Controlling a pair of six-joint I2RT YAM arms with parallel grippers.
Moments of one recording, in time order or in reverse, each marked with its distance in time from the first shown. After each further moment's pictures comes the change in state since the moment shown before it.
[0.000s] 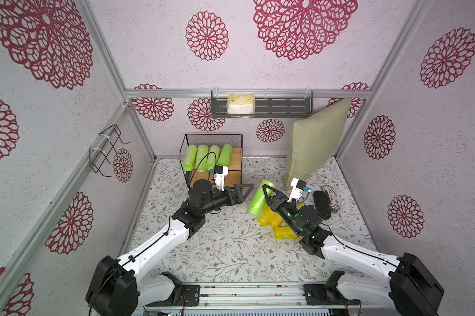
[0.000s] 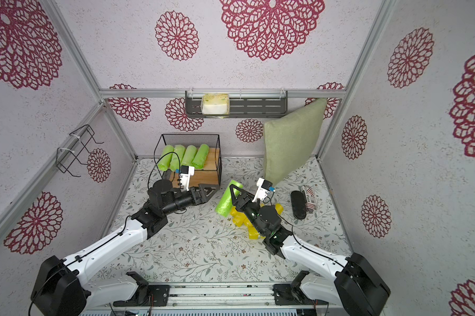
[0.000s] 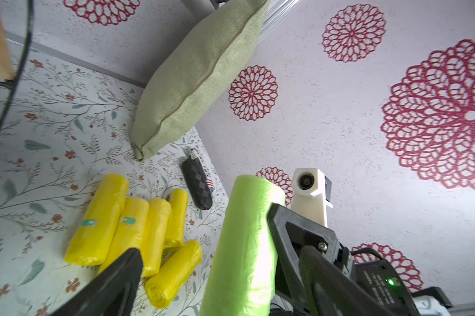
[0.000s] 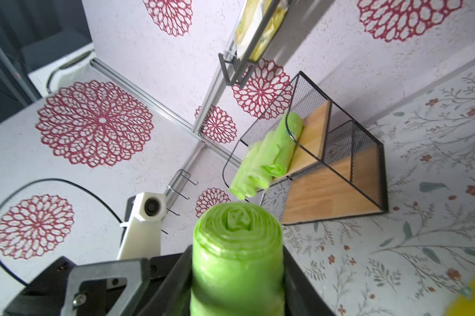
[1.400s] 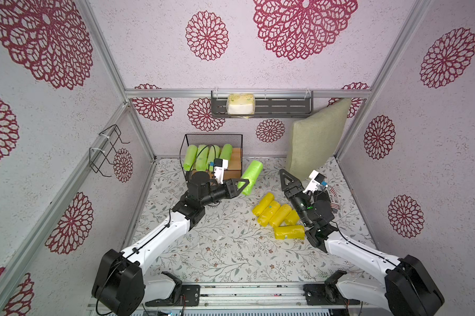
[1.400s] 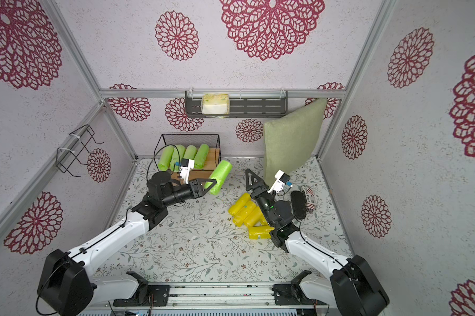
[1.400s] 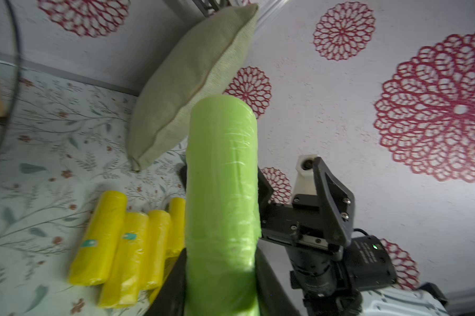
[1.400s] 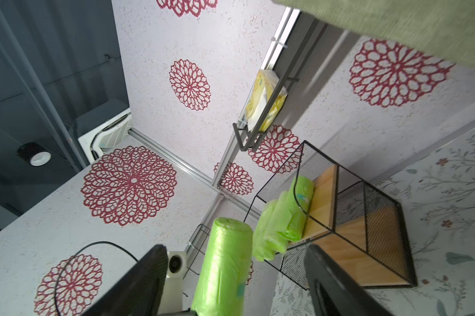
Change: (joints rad) left arm 0.073 0.032 0.131 -0.147 0.007 0.122; right arm -0.190 -0.028 -0.015 0.123 -0.039 0.053
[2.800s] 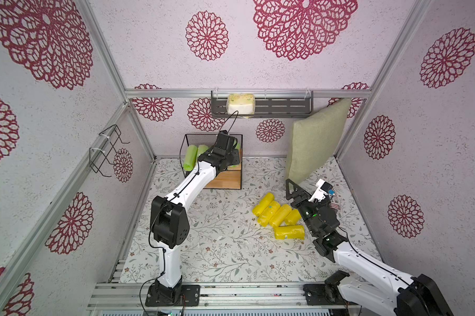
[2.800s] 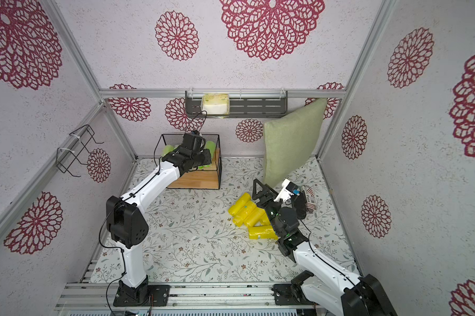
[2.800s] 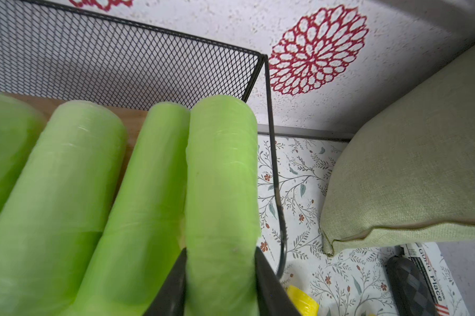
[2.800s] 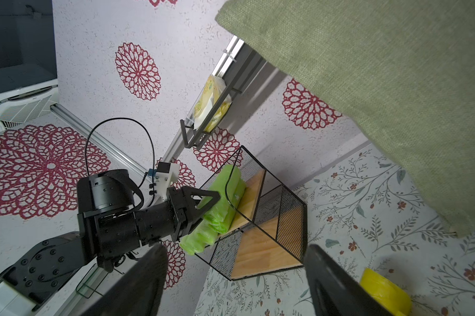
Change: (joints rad) left arm 0.038 0.735 0.951 -0.708 -0.613 0.308; right arm -0.044 -0.130 -0.116 -0.167 0.064 -0.161
